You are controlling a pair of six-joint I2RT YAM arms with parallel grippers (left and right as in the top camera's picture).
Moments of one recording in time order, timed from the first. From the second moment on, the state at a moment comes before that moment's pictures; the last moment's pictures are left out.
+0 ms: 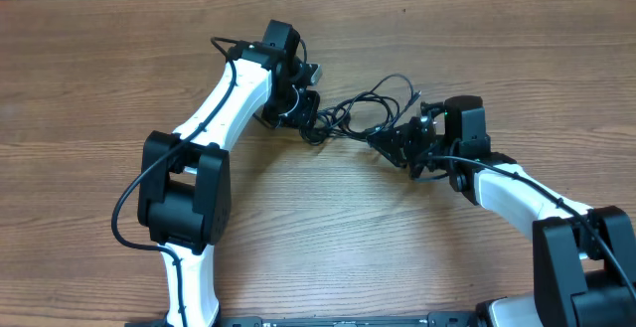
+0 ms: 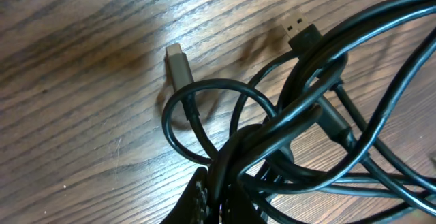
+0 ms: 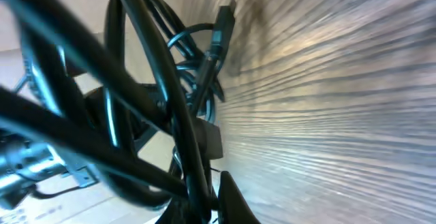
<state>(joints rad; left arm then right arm) -0.31 2.13 1.69 -1.00 0.34 -0.06 0.18 1.62 0.71 0.12 -0.77 1.11</state>
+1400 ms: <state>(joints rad) -0.23 2.13 1.69 -1.05 0.40 0.41 0.12 1.61 0.93 -0.21 -0.44 0.57</state>
